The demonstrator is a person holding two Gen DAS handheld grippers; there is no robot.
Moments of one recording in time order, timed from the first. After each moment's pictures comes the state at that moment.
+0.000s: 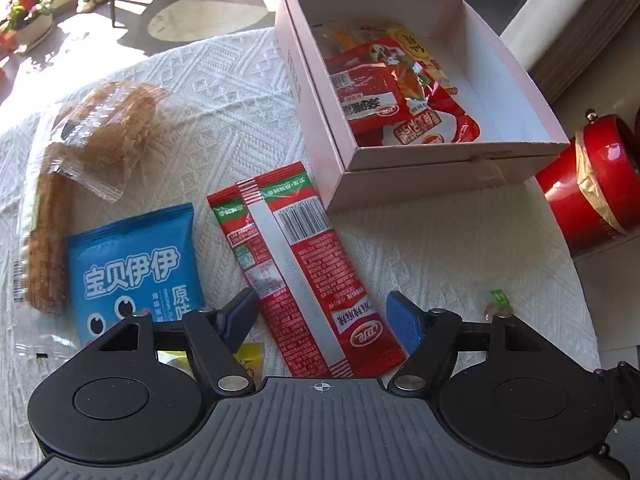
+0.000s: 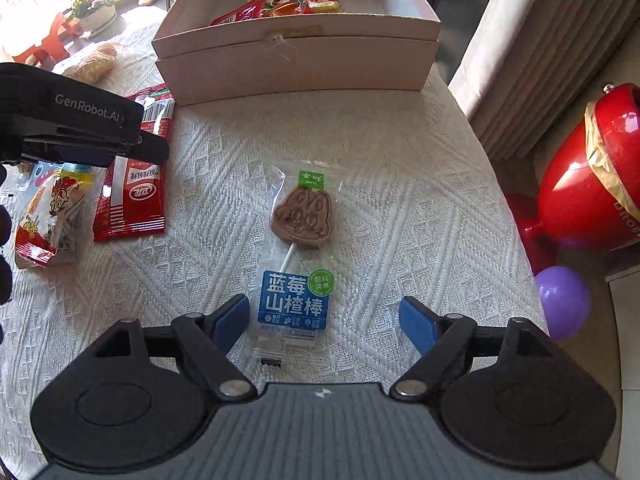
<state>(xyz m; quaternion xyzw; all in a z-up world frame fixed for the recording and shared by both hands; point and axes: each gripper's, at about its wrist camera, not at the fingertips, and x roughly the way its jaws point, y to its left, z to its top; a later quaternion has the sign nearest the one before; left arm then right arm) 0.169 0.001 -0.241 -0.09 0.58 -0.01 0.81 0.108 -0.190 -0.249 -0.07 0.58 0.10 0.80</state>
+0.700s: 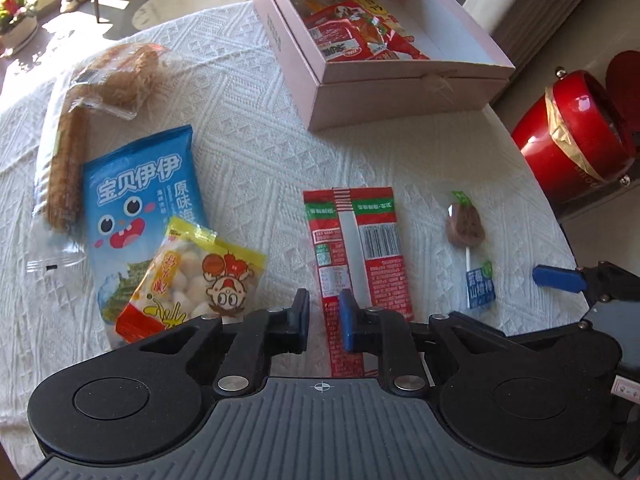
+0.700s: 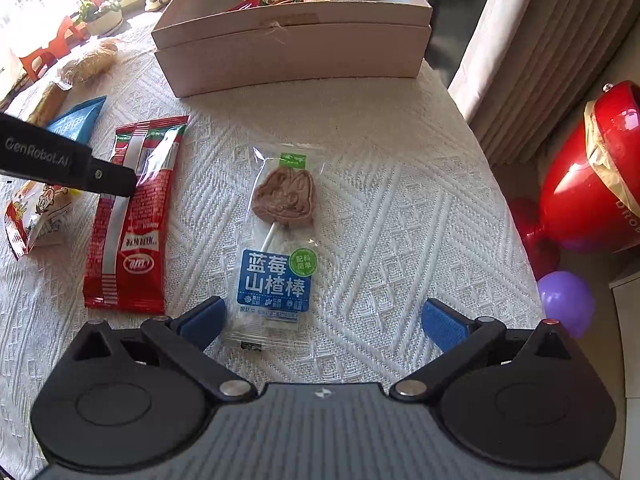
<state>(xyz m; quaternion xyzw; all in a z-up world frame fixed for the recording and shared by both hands) 0.092 -0.011 -0.227 -0.08 0.60 -0.04 0.80 0.105 -0.200 -0.260 -0.09 0.57 0.12 0.81</state>
